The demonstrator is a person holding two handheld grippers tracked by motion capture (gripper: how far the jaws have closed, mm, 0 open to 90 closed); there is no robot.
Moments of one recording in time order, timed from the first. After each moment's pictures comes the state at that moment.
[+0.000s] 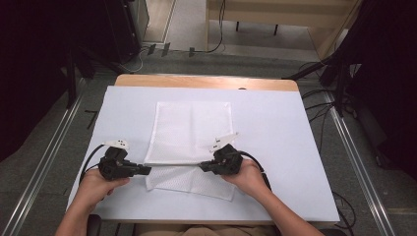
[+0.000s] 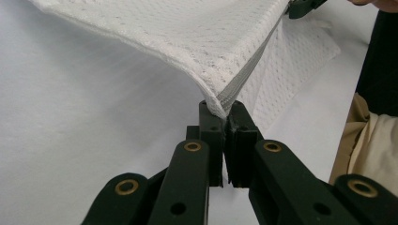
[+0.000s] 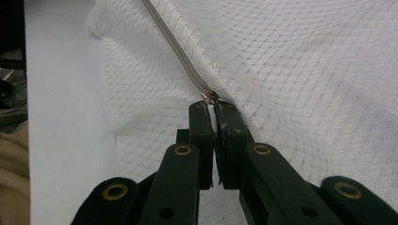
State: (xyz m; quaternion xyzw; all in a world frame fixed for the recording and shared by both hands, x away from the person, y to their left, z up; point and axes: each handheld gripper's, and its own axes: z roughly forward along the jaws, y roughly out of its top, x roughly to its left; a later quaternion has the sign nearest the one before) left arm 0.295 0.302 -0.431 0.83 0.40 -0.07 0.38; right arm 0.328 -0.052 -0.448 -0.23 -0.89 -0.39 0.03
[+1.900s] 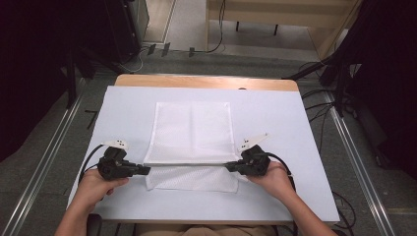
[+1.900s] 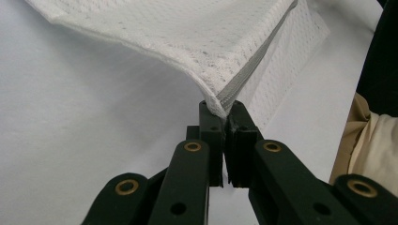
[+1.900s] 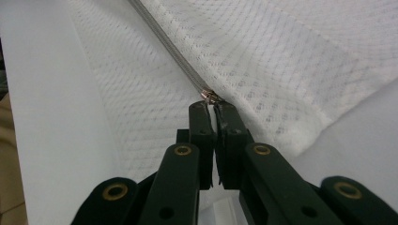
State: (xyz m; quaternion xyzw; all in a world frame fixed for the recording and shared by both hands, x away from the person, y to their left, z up) left arm 0.294 0.304 -0.432 0.83 0.40 -0.07 0.37; right arm 0.326 -0.125 -0.448 -0.28 -0.89 -0.36 0.02
